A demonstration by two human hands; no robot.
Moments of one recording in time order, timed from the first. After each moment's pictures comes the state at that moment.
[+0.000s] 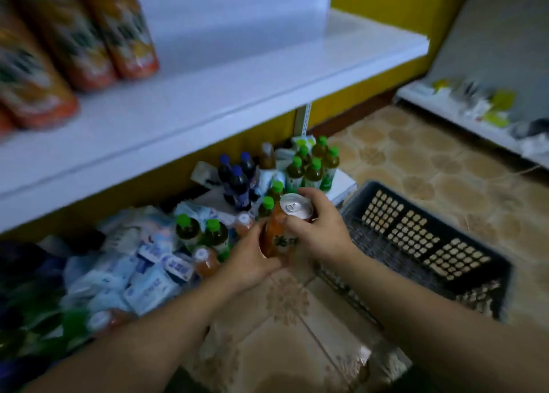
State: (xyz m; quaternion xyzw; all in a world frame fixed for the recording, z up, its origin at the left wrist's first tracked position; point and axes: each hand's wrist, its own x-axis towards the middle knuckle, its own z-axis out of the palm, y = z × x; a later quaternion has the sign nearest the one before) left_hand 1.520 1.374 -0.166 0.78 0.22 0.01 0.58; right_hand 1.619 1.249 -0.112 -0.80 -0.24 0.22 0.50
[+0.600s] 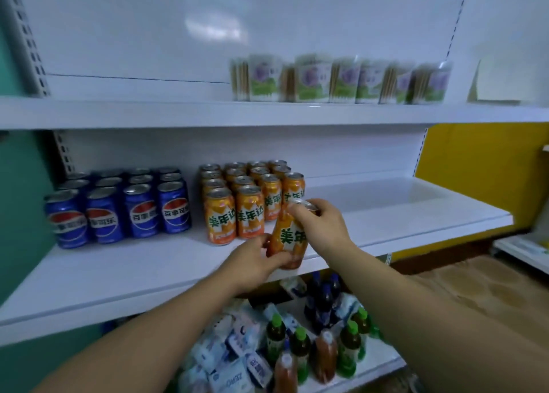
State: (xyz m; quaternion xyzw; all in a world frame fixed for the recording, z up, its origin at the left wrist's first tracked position) left_hand 1.394 1.488 0.062 0.83 0.31 0.19 0.42; right_hand 1.528 1.404 0.104 -0.70 -0.37 0.17 0.59
